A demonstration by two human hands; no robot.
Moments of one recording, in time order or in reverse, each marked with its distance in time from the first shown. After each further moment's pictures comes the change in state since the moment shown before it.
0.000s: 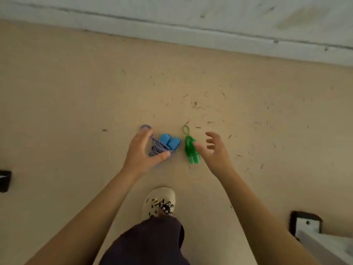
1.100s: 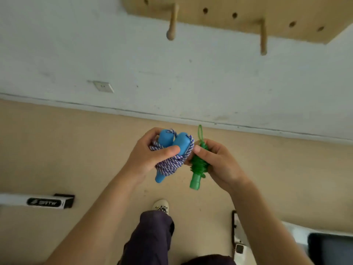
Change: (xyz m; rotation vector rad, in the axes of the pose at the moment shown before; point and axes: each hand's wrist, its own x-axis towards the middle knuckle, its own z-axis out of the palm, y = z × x) left_hand -0.231 0.389 -0.327 -0.788 -0.131 0.224; right_hand -0.325 -0.391 -0.219 0.603 -0.385 -0.208
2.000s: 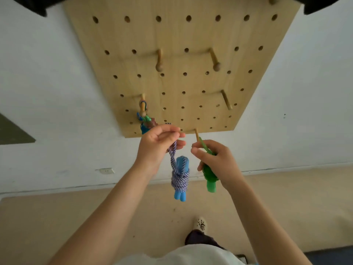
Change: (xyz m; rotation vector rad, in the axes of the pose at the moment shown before) left_hand -0.030 0.364 0.111 -0.006 -0.048 0.261; right_hand -0.149 -0.313 0.056 -0.358 0.477 -0.329
